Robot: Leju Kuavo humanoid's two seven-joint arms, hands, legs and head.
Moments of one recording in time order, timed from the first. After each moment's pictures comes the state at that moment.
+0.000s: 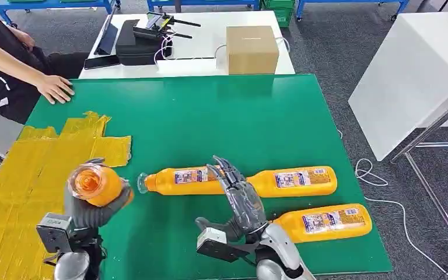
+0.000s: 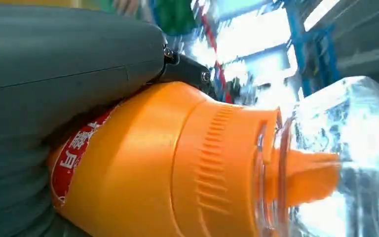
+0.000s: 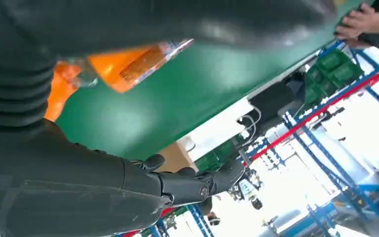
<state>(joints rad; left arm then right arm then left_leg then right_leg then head) 0.06 -0.19 0.08 -1.63 -0.31 0.18 -0.64 -0.09 0.03 0.66 -1.46 0.75 -0.29 -0.11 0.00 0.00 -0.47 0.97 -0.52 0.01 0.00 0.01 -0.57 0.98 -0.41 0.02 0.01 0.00</state>
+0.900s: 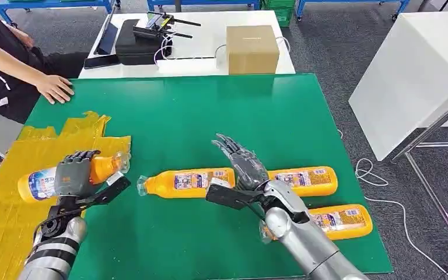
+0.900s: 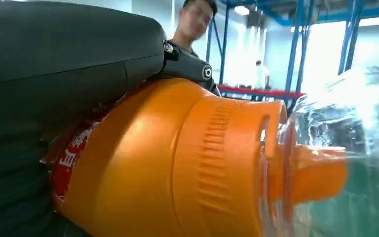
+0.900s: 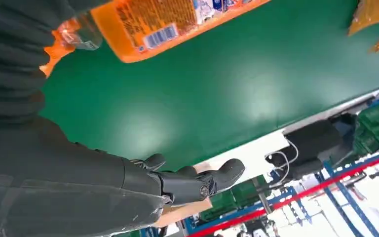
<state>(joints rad) -0.32 0.08 0.08 -0.90 -1.25 0.62 -0.23 -0.42 0.01 0.68 -1.15 0.61 -0.06 -0.06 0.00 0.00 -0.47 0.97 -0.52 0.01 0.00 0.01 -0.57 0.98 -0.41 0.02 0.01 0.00</state>
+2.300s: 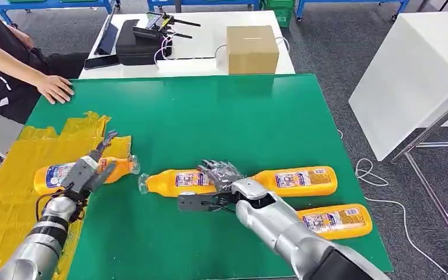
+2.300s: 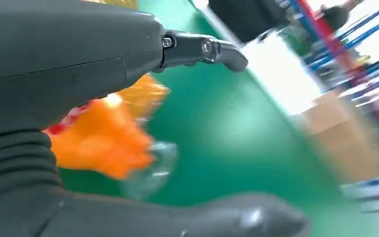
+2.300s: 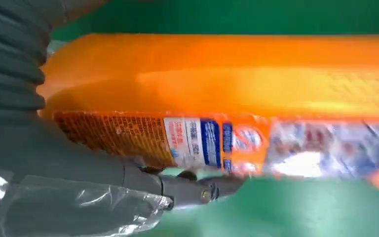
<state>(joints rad) -0.46 0.13 0.07 -0.77 -0.38 -0.23 -0.70 -0.70 0.23 0.92 -0.51 0.75 0.12 0.12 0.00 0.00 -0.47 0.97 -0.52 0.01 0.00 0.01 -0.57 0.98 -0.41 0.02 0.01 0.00</state>
